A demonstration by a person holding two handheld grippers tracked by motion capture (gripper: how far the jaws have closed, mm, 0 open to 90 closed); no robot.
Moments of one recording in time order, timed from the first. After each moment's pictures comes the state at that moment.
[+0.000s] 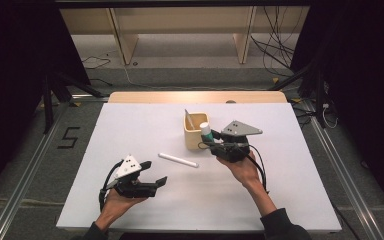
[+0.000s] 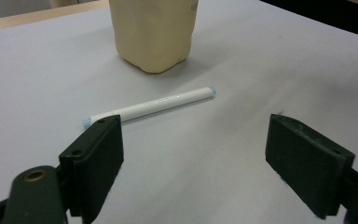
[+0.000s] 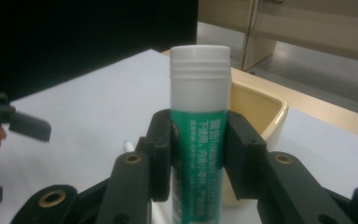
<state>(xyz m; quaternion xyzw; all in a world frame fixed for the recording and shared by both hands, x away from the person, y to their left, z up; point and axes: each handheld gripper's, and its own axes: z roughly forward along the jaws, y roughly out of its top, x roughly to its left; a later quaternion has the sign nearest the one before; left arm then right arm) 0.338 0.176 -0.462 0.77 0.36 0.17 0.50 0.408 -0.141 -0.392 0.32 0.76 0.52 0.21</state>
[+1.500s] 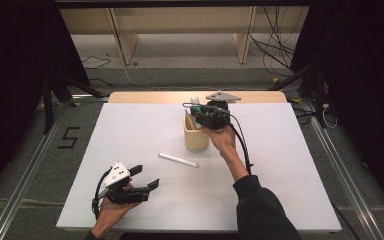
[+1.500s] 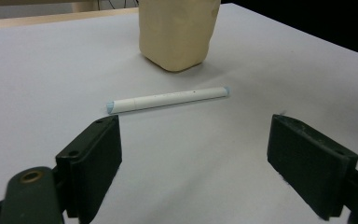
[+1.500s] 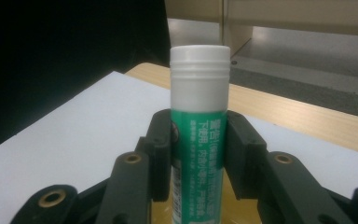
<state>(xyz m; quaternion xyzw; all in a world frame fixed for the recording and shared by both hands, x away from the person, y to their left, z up) 0.323 0.194 -0.474 0.74 0.39 0.18 0.52 0.495 -0.098 -0.381 0.41 0.73 0.51 0.20</state>
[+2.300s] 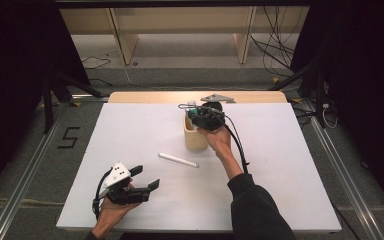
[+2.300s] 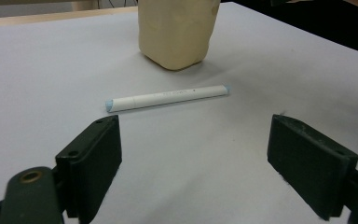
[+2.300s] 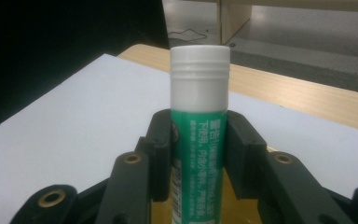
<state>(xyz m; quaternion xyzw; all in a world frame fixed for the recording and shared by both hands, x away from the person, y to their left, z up) 0.323 0.192 -0.475 0.74 0.39 0.18 0.52 0.508 -0.086 -0.400 0.42 0.75 0.48 0.18</state>
